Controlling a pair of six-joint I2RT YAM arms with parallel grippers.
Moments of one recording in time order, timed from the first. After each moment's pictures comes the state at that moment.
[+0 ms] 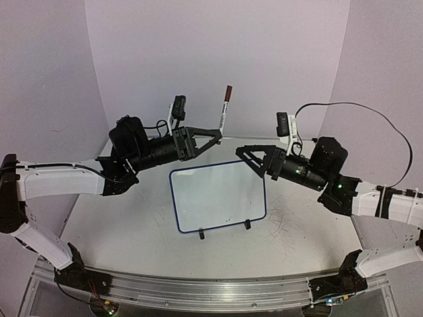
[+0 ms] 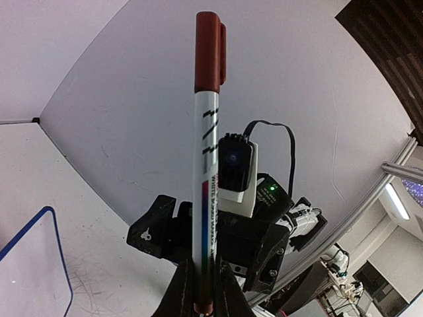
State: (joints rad) left arm -0.92 1.44 1.02 0.66 0.43 -0.85; right arm 0.81 1.17 0.77 0.50 -0.34 0.60
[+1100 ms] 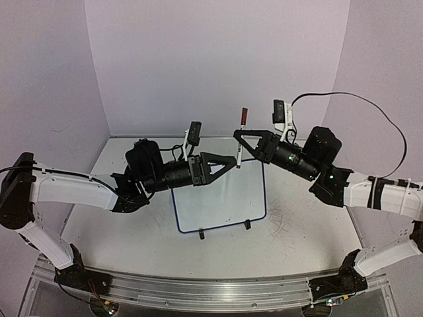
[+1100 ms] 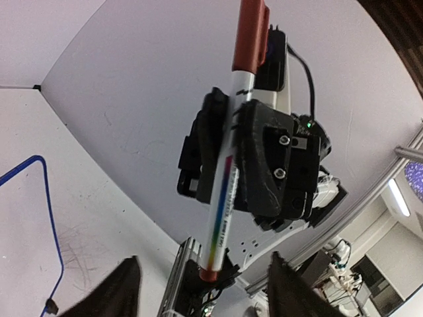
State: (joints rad) left arm -1.04 1.54 0.94 0.80 0.35 -0.86; right arm 0.81 1.29 0.87 0.65 -0.30 0.76
